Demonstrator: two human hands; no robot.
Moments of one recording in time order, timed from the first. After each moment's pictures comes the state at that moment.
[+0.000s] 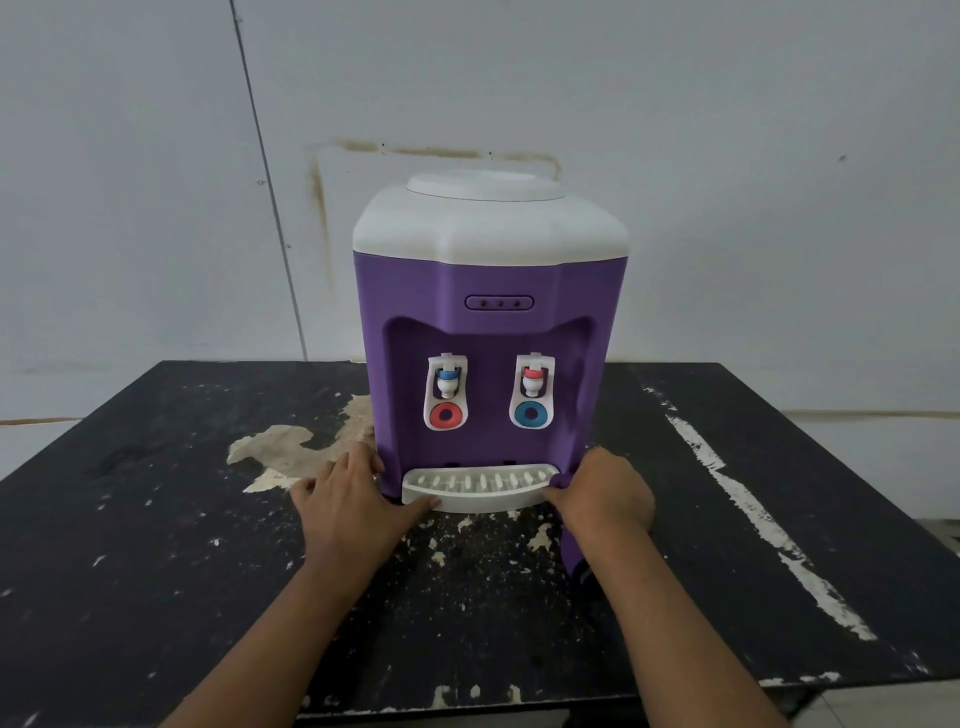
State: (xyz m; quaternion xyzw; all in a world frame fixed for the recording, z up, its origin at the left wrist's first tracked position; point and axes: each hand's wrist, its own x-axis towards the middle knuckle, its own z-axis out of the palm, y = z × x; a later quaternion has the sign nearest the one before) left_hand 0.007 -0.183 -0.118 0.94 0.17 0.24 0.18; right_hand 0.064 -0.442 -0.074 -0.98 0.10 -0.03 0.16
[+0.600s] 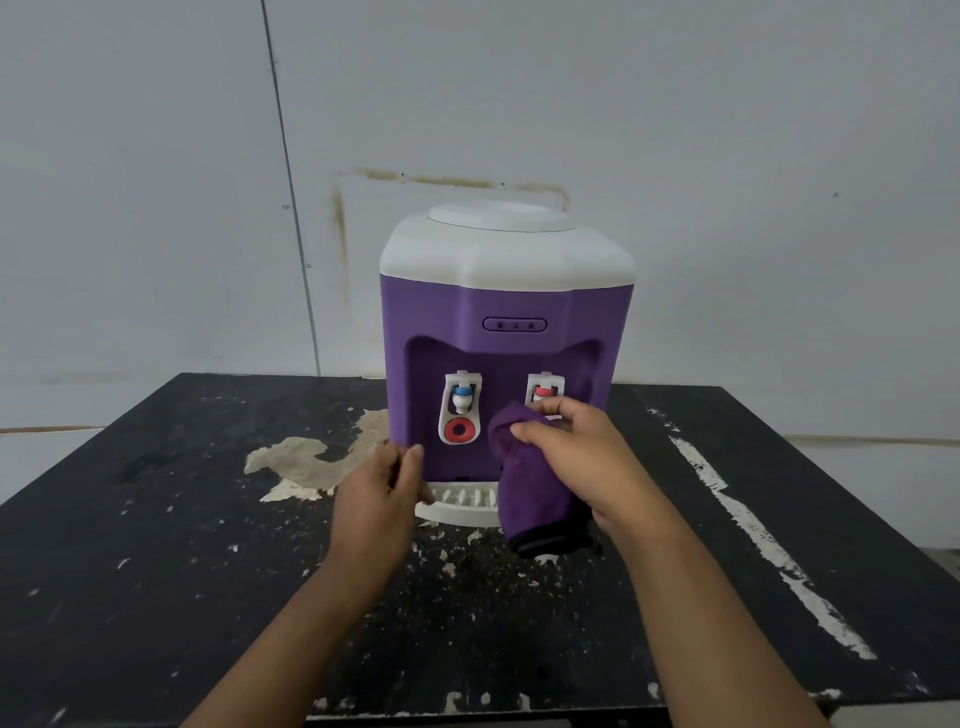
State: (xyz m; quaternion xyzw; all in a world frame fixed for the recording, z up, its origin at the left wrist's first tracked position) left_hand -0.015 -0.202 -0.080 0.81 0.05 0.29 0.50; right_hand 0.043 -0.419 -0.004 -0.77 -0.08 0.02 0.64
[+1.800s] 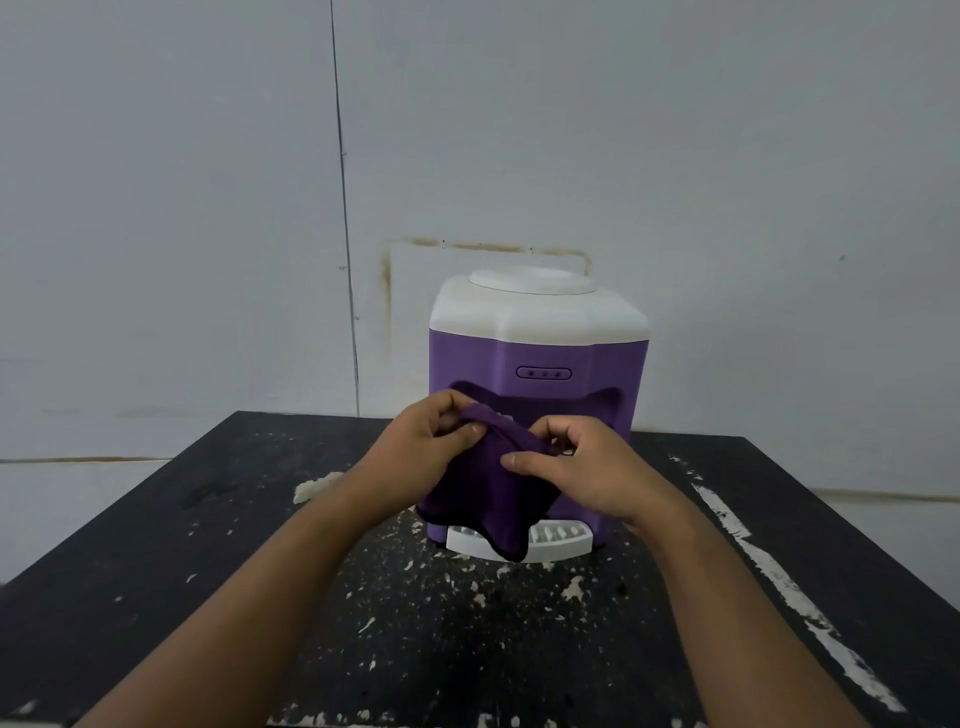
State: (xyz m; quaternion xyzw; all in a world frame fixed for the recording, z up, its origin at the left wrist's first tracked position) left_hand -0.033 -0.185 0.043 0.79 -0.12 0.12 0.59; right_hand 0.011 -0.414 0.048 -0.81 -0.27 0.03 0.52
